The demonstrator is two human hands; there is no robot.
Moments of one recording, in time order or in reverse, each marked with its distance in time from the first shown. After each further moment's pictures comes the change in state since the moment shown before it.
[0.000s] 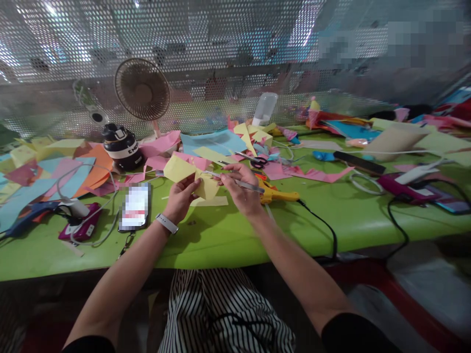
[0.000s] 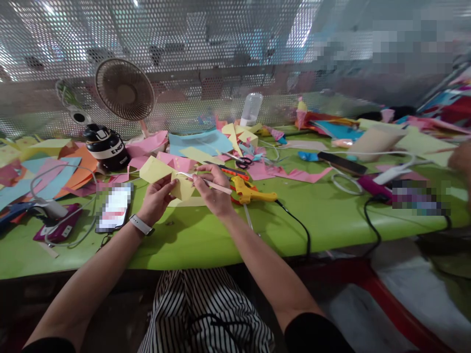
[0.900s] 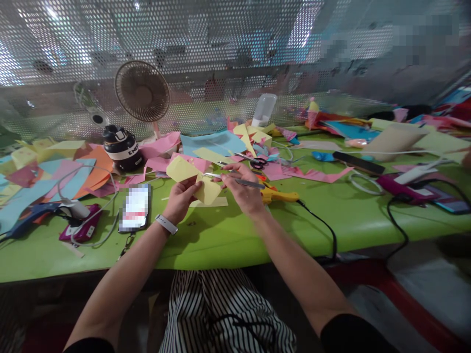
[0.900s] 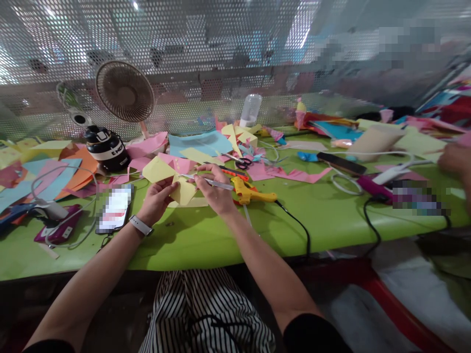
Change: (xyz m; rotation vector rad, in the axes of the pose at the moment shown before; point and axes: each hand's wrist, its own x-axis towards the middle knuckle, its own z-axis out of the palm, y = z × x) left_hand -0.001 0.002 -0.003 0.074 -0.065 -0.017; right_hand 0.006 -0.005 -0.004 -0.004 -0.046 0.052
